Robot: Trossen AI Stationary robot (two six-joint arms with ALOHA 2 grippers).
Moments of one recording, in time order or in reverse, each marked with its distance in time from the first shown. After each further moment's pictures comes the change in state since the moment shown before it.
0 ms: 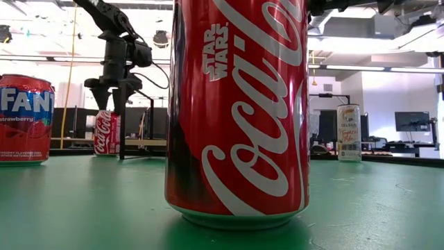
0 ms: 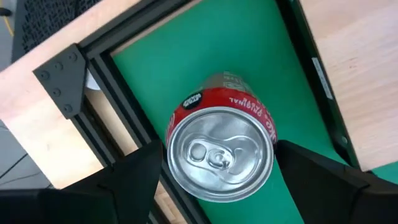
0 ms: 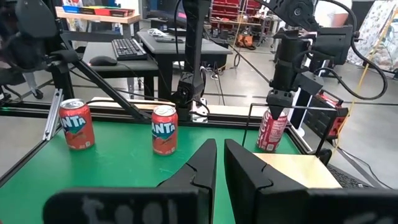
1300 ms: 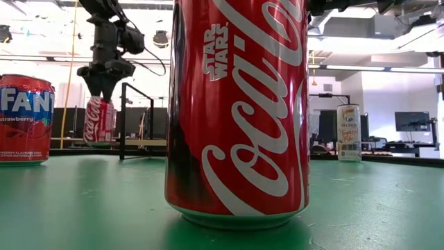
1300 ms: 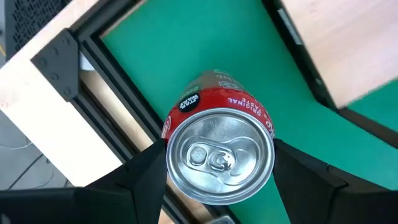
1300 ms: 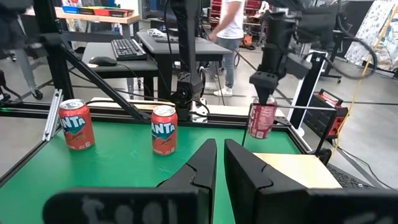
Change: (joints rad) left arm -0.013 -0.160 -0.003 -0.120 0.044 0.088; right arm 0.000 0.000 0.000 0.001 0.002 0.003
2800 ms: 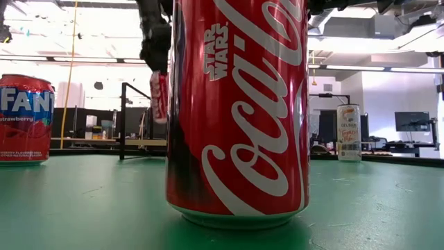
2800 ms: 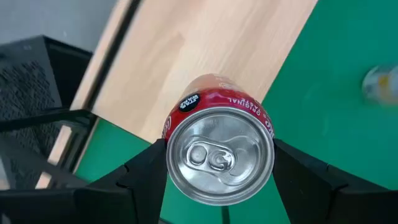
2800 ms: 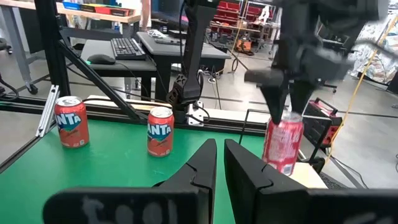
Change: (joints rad) left arm -0.427 0.239 0.407 -0.007 0.066 0.080; right arm 0.002 0.000 0.000 0.014 0.000 -0.052
